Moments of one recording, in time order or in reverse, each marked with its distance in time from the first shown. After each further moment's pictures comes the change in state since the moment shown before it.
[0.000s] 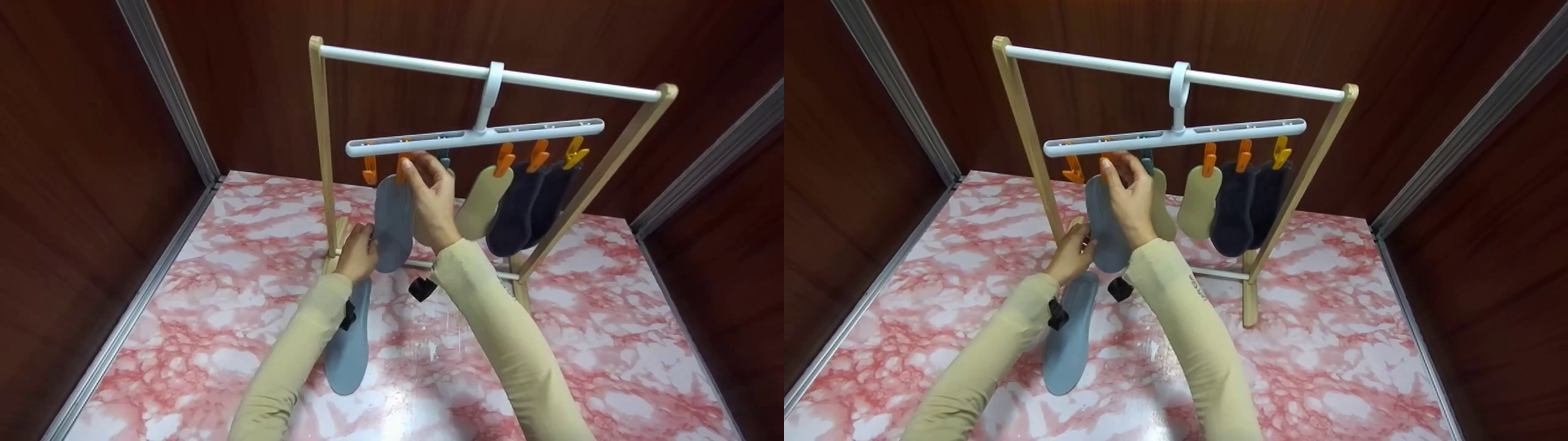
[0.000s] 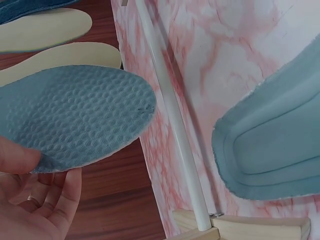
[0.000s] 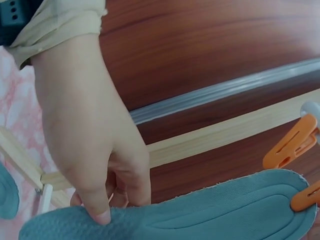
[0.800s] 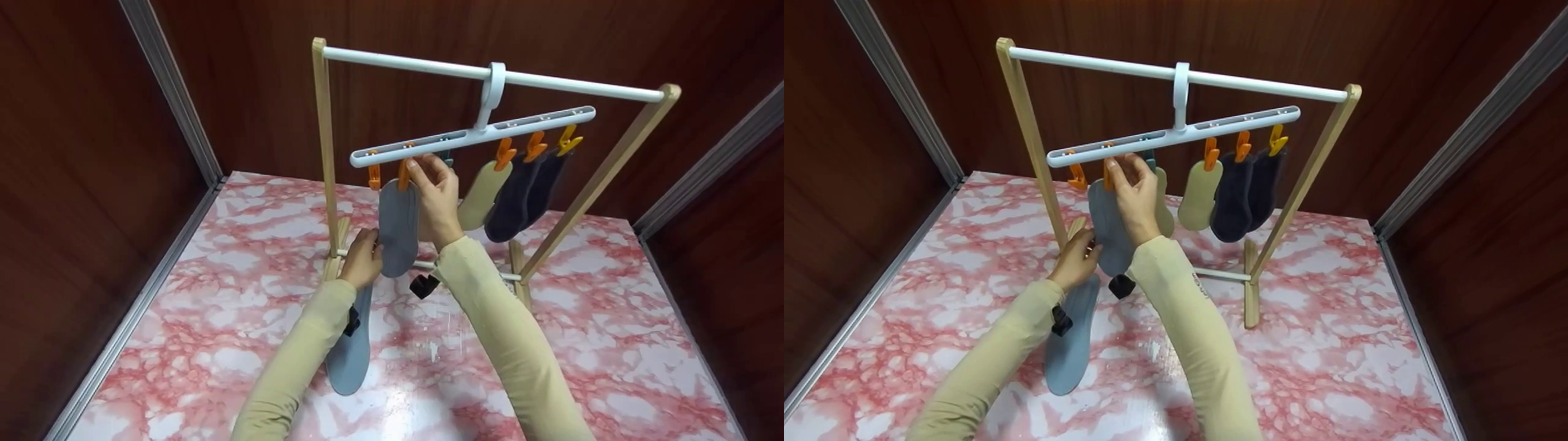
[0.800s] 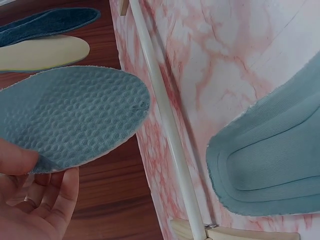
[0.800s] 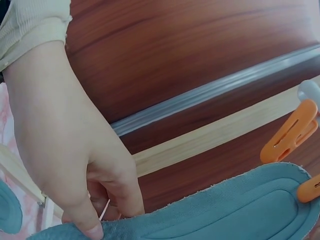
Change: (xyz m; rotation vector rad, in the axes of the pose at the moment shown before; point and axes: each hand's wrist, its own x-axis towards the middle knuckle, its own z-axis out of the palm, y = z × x) left_hand -0.007 0.002 0.007 -0.033 0.020 0.026; right_hand 0.007 0.001 -0.004 -0.057 0.037 -0.029
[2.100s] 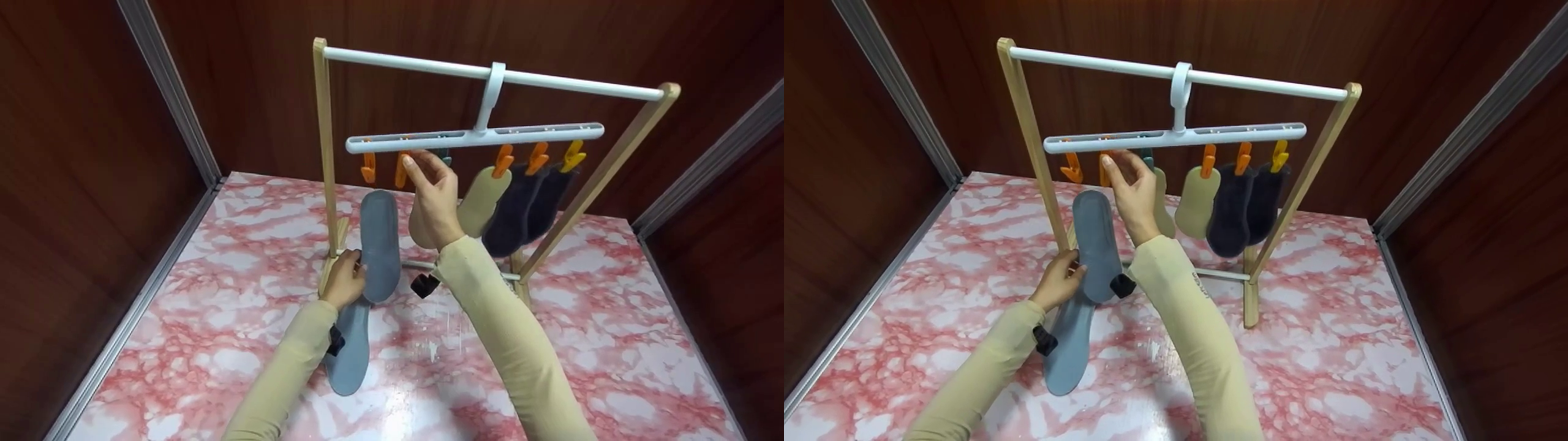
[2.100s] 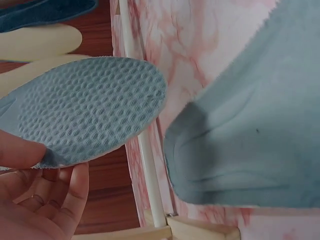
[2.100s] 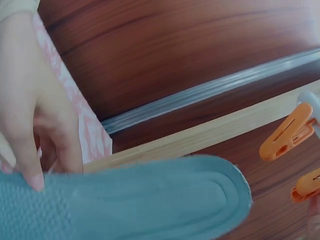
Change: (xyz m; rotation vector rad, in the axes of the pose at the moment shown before) left_hand -0.038 -0.027 -0.011 0.010 0.030 -0.071; right_hand 0.002 0.002 0.002 -0.004 -0.025 -0.013
